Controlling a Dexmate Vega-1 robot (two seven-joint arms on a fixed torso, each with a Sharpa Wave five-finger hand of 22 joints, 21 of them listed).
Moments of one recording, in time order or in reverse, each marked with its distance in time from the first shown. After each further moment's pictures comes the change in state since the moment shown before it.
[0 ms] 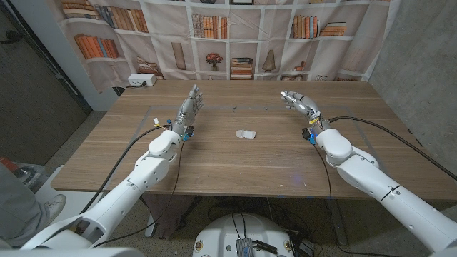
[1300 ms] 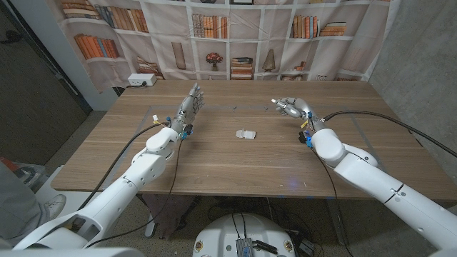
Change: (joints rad) left arm -0.019 0.023 0.001 -0.013 -0.017 0.045 -0.034; left_hand 0.000 0.000 -0.004 -0.004 0.000 0.011 0.000 0.000 0.000 0.006 -0.004 0.000 0.000 0.000 0.000 0.000 0.000 0.000 0.000 0.000 0.000; right arm 0.006 -0.075 -0.089 -0.208 -0.231 -0.324 -0.093; right_hand -0.031 -0.041 -0.017 0.005 -0.002 0.213 0.041 0.010 0.000 0.302 0.023 0.057 -0.012 0.297 -0.028 0.061 0.010 0.225 -0.129 0.166 0.090
